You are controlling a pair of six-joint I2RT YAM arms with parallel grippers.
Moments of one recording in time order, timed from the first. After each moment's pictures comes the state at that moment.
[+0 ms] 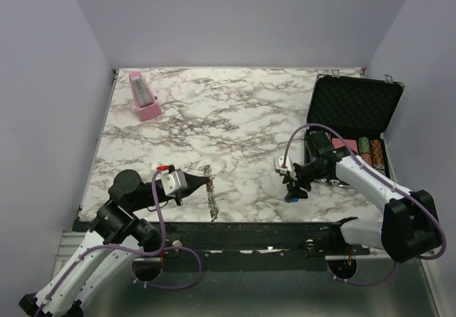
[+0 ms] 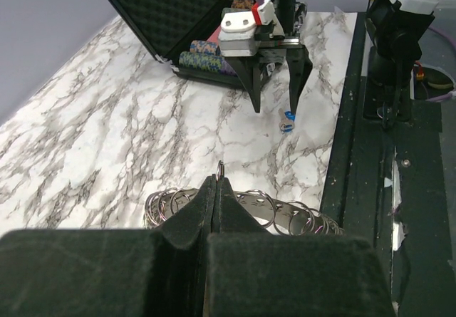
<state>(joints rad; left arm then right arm) -0.63 0.32 0.53 -0.22 0.60 0.18 0.34 1.24 0.70 -0.78 -0.77 -1.19</state>
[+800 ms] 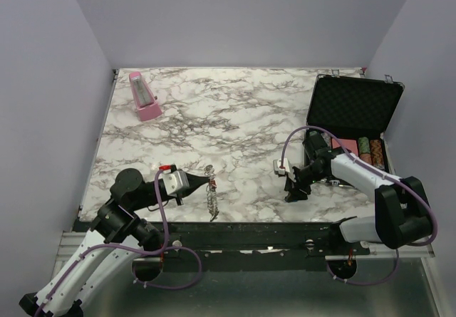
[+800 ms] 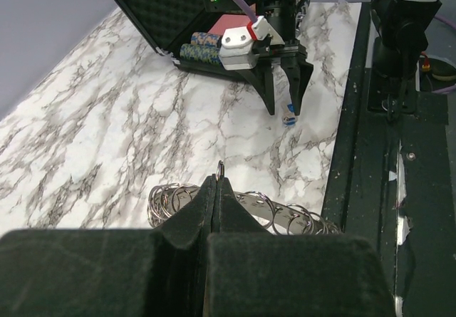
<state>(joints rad) -0.63 0.34 0.53 -0.24 0.60 0.20 0.31 1.35 0.66 -0.74 -0.75 -1.17</state>
